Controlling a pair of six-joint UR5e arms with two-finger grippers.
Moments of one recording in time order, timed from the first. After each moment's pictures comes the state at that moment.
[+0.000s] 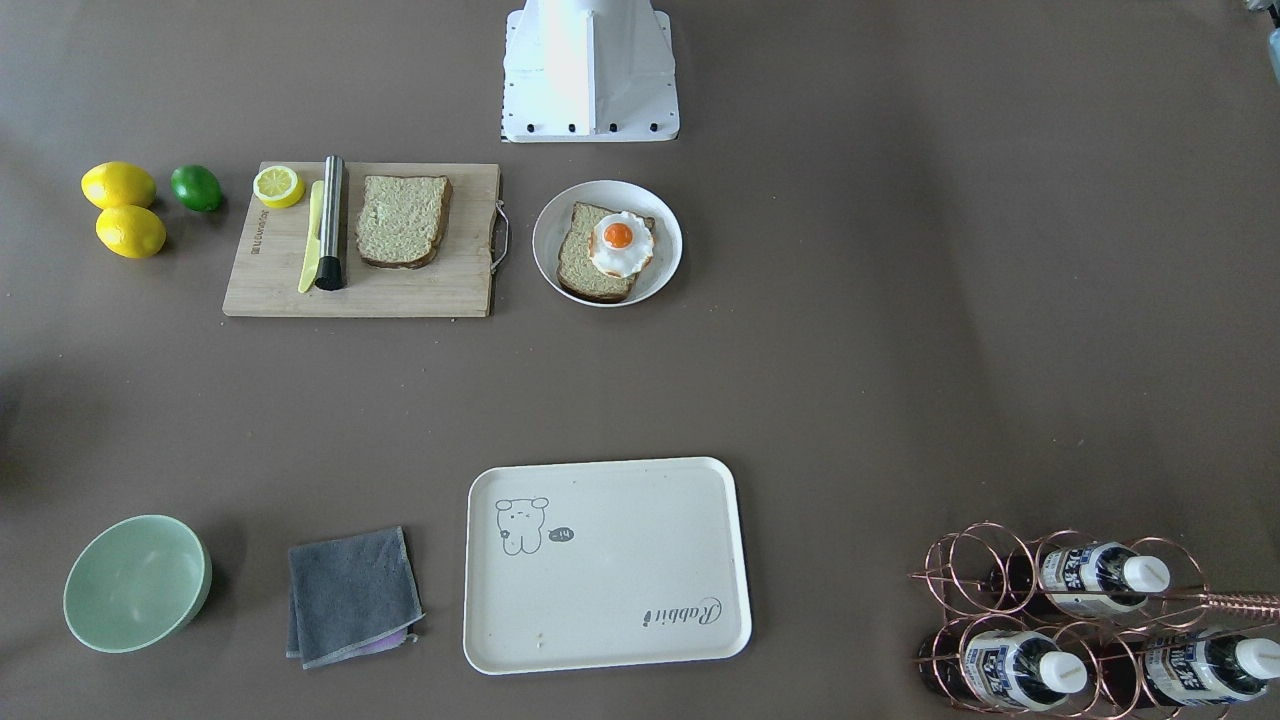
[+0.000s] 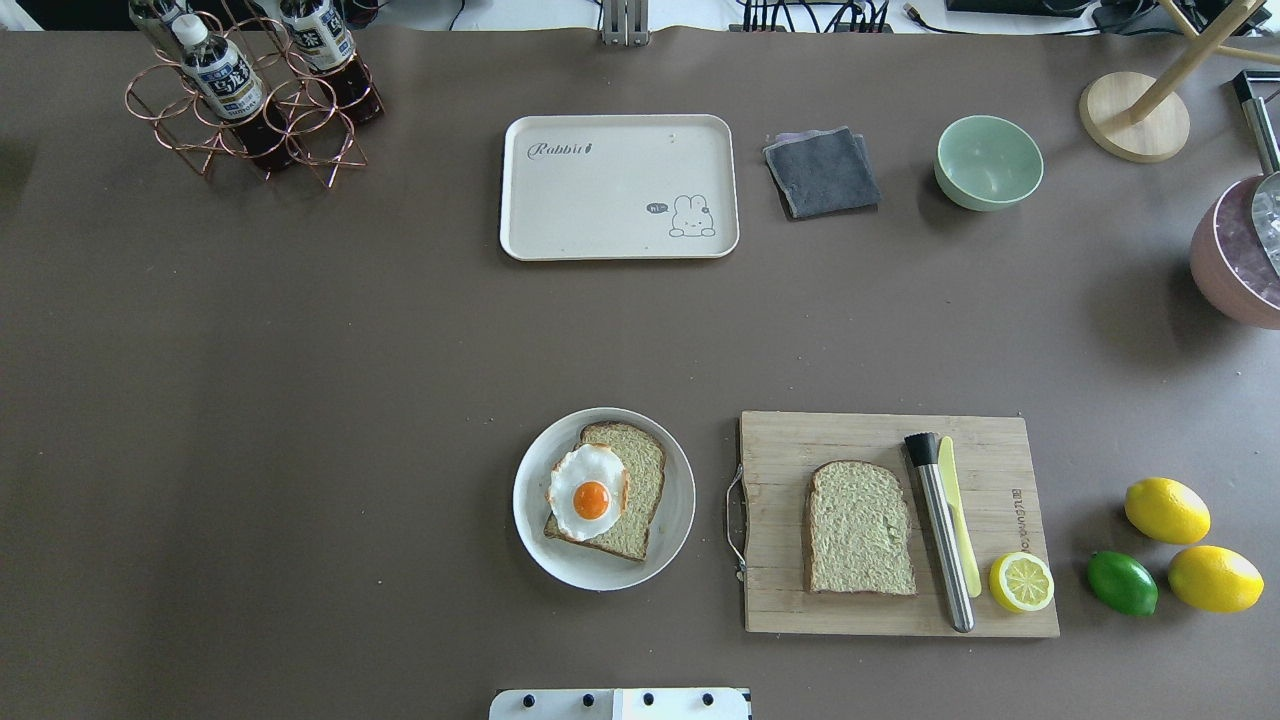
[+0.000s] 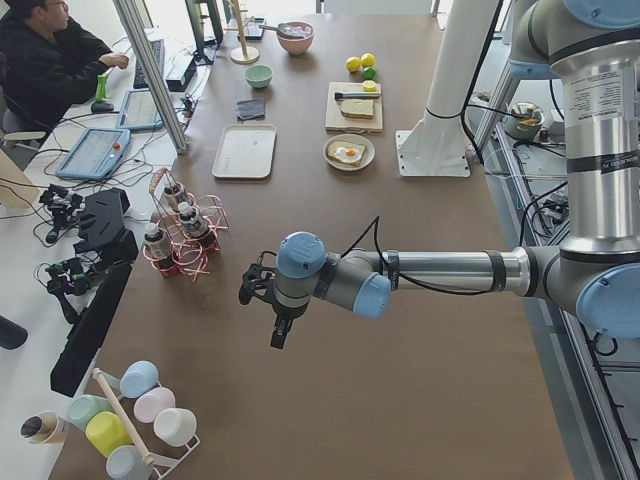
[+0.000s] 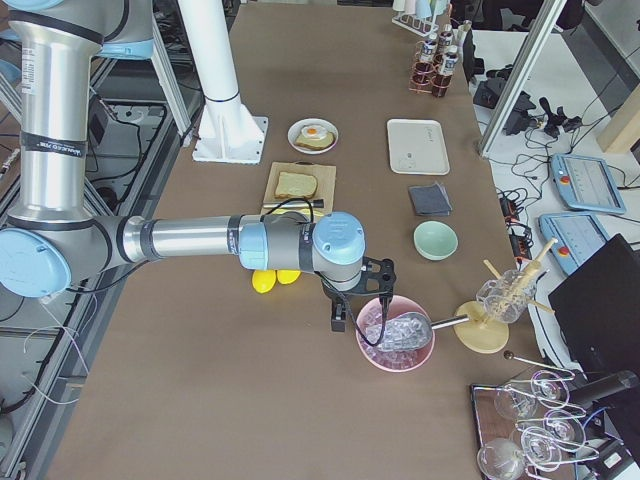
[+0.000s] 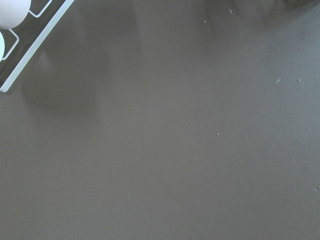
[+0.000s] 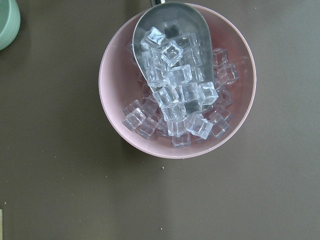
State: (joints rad) left arm -1.50 -1.42 -1.69 -1.97 -2.32 -0.09; right arm 1.63 -1.70 1.81 -1.63 2.43 0.06
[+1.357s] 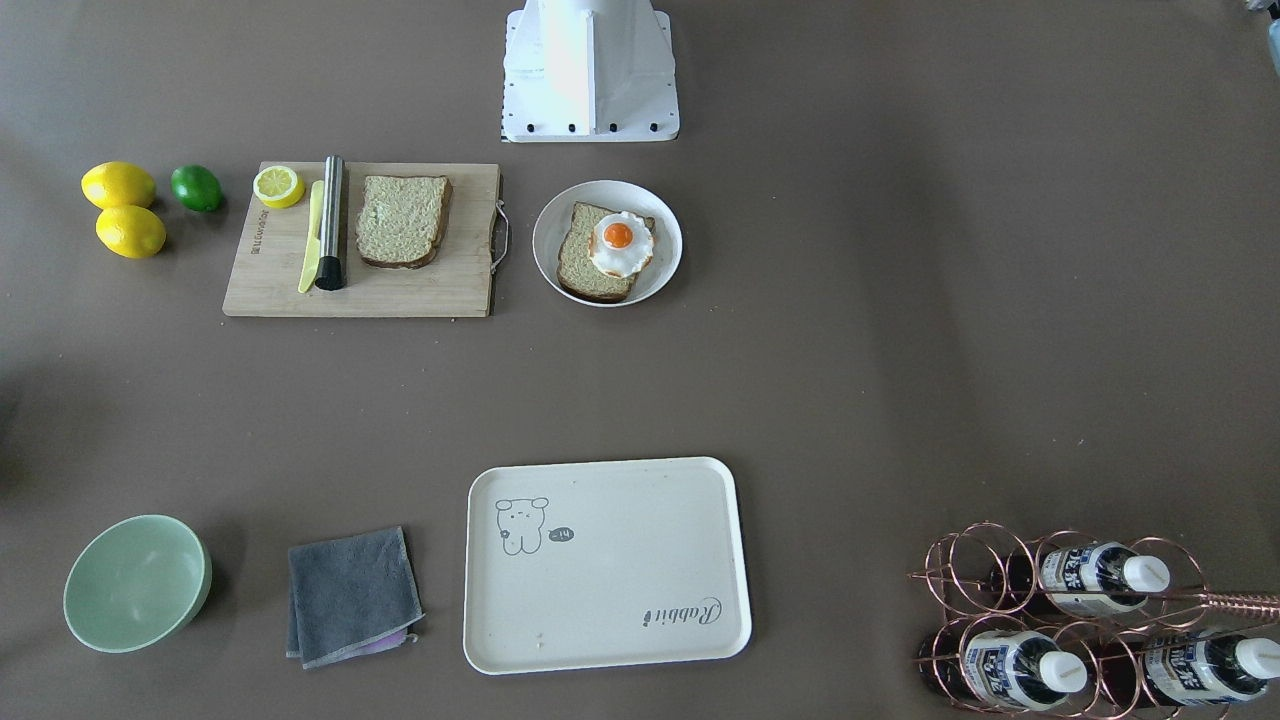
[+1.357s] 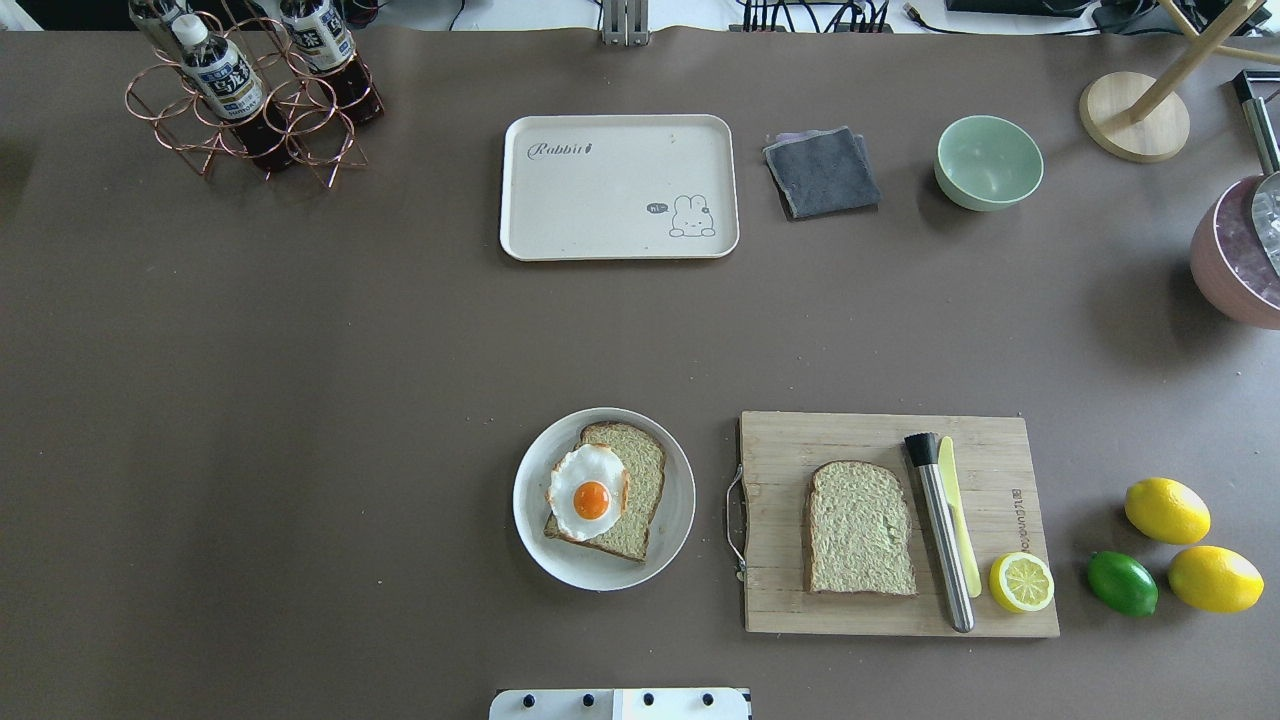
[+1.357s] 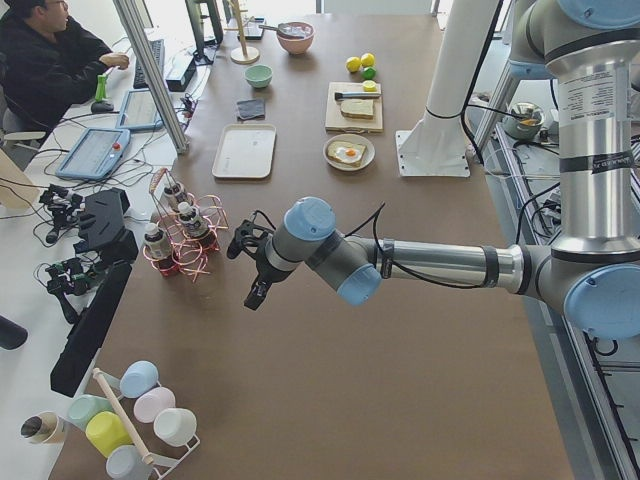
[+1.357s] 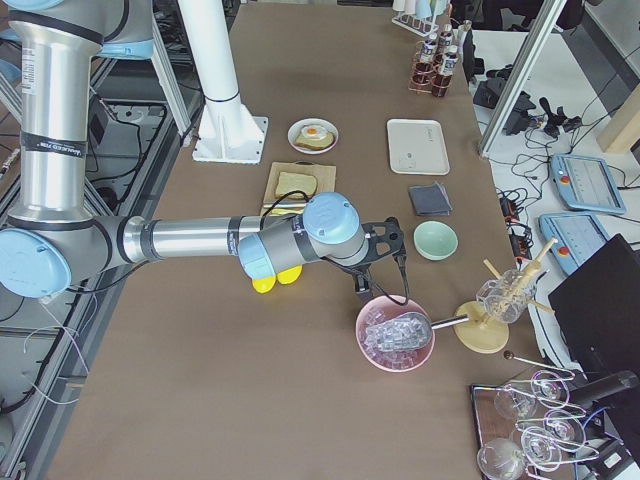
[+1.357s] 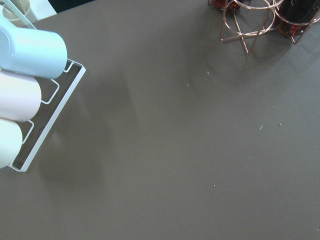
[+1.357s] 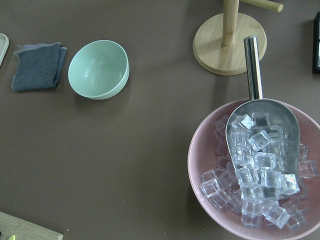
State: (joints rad) left arm -1.44 -1.45 -1.74 -2.33 -2.23 -0.41; right arm 1.63 -1.70 1.80 -1.18 2.60 0.21
